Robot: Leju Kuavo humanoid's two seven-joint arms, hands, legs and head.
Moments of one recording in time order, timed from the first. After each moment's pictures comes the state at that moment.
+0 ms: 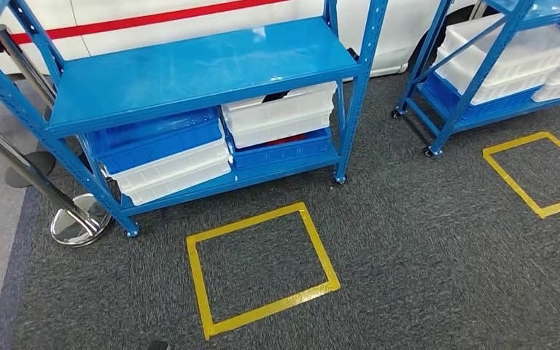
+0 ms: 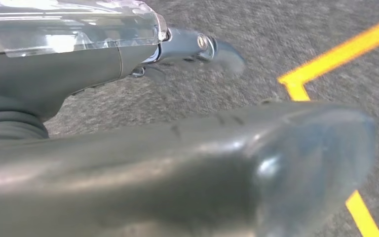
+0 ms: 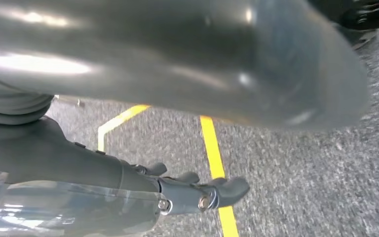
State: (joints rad) left arm 0.00 -0.10 0.57 -0.19 -0.50 0.10 -0.39; right arm -0.05 0.13 -1.15 -0.20 1.16 0.00 -0.10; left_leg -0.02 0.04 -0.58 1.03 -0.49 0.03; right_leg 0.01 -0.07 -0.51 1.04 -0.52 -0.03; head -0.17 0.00
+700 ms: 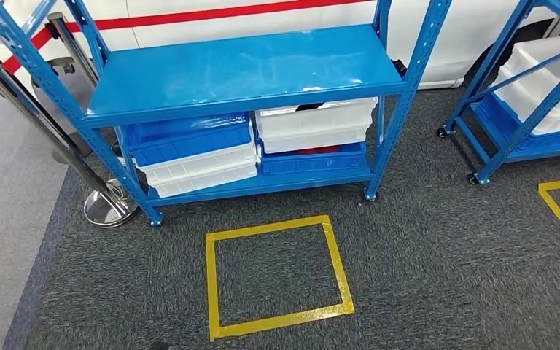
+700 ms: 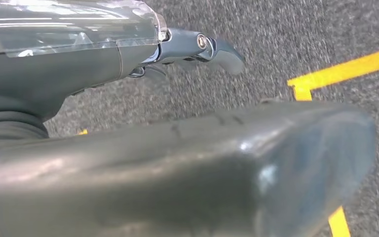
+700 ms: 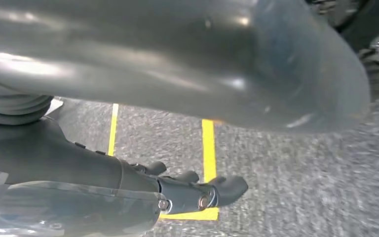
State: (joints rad) left arm 0.00 -0.12 0.57 -0.19 -0.50 0.10 -0.36; right arm -0.04 0.12 -1.15 -0.21 1.18 -0.02 -0.06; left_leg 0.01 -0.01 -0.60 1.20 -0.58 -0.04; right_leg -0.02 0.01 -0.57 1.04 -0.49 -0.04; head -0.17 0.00
